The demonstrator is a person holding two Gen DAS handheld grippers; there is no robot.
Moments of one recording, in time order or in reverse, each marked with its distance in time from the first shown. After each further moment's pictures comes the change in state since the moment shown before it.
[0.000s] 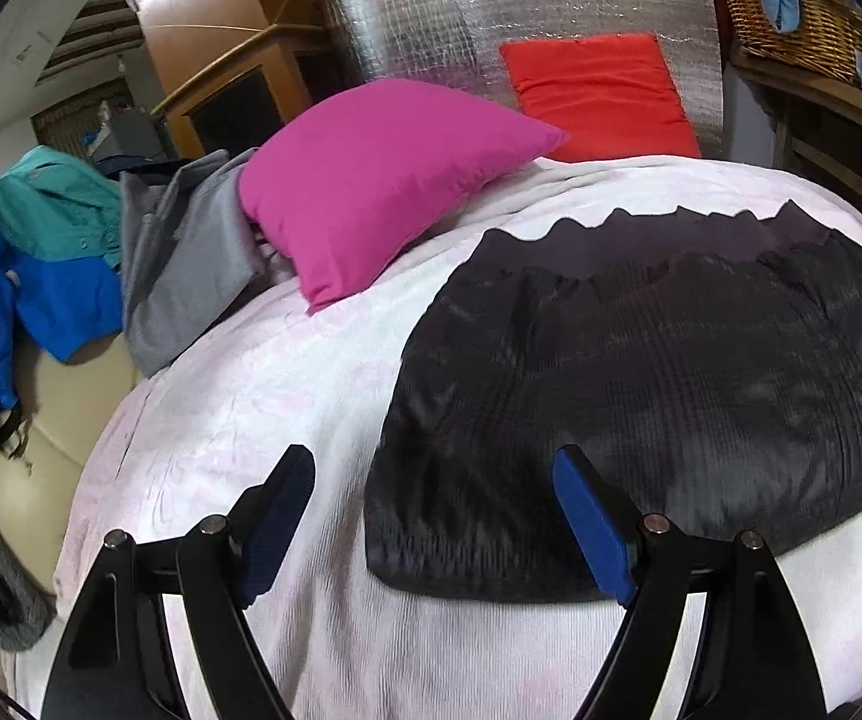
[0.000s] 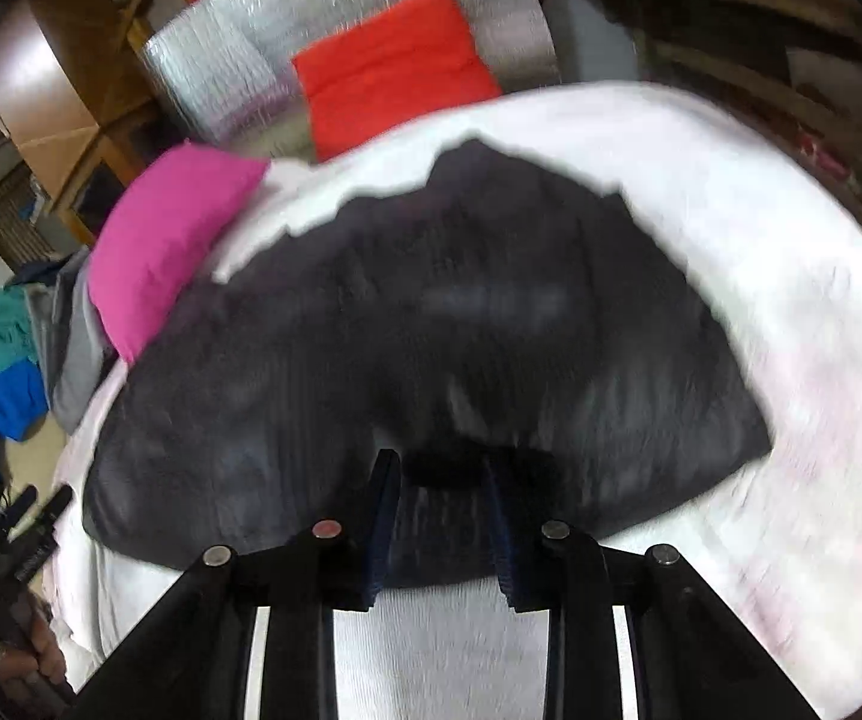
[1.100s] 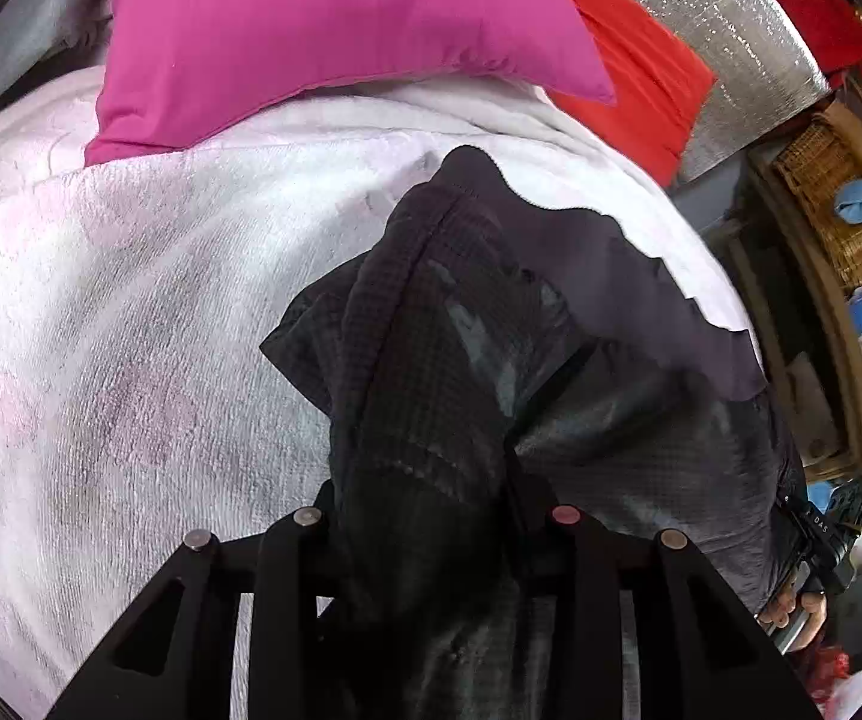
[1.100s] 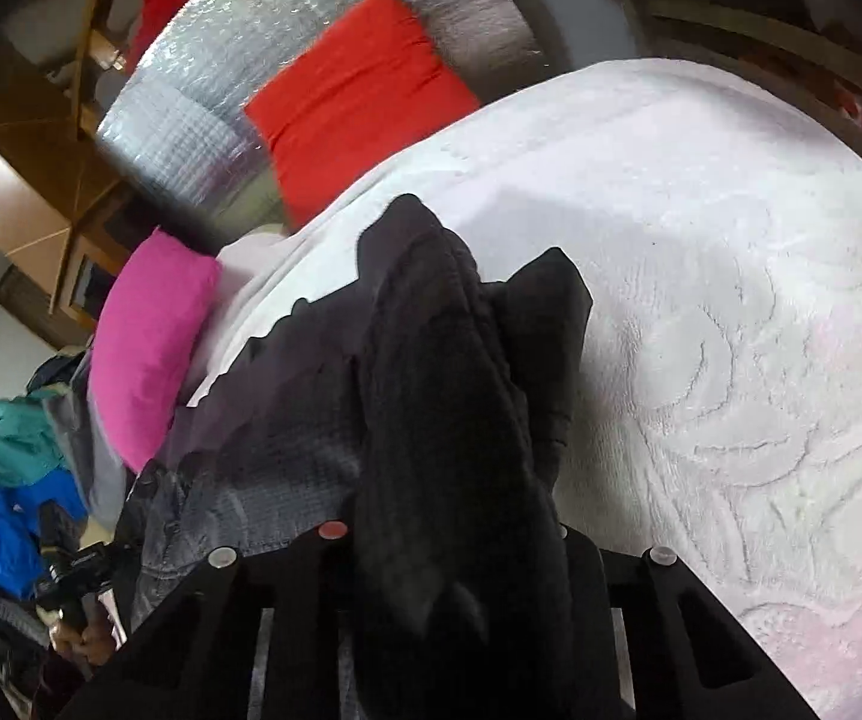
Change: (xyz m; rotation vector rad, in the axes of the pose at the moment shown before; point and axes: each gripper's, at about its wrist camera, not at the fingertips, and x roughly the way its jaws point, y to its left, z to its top) left arm 0.178 0.042 0.054 -0.407 0.394 -0.588; right arm 0.117 -0.074 0.094 0.159 0.075 0.106
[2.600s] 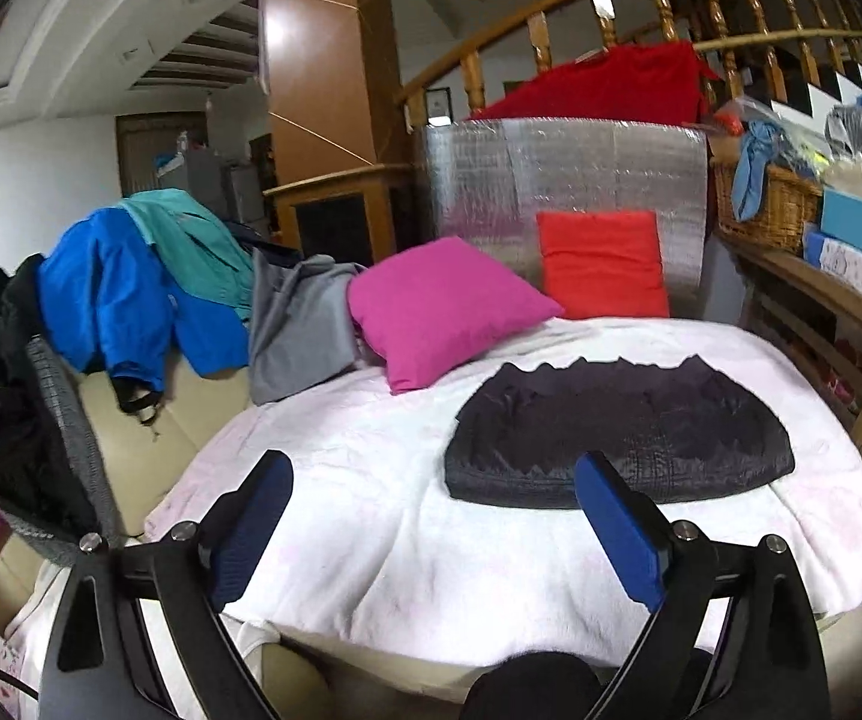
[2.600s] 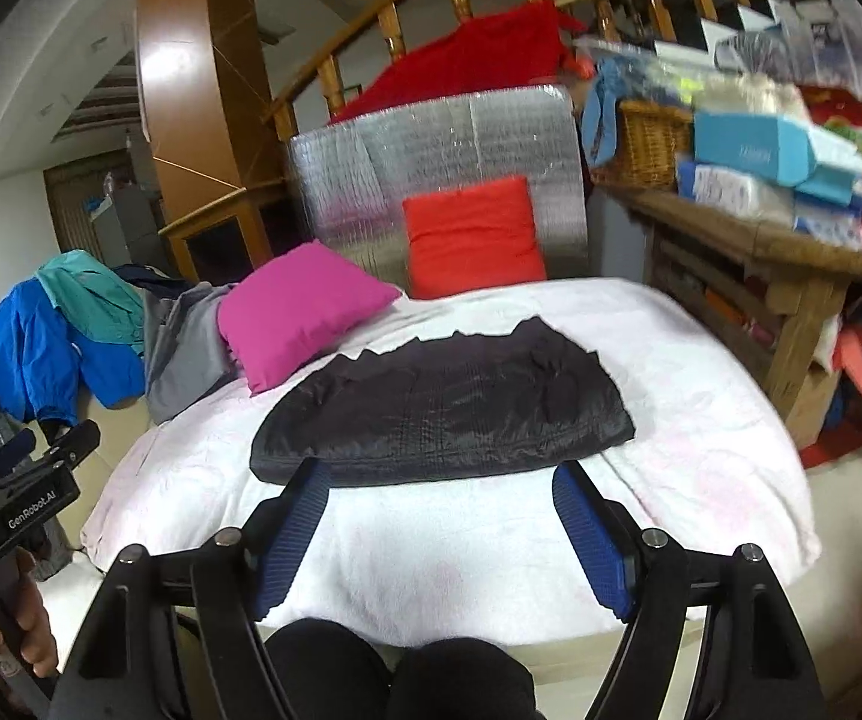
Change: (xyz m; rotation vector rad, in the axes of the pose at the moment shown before) left arm -0.351 -0.140 -0.320 0.302 -0.724 0.502; right arm -0.374 0.210 -0.308 -0.403 -0.400 -0.129
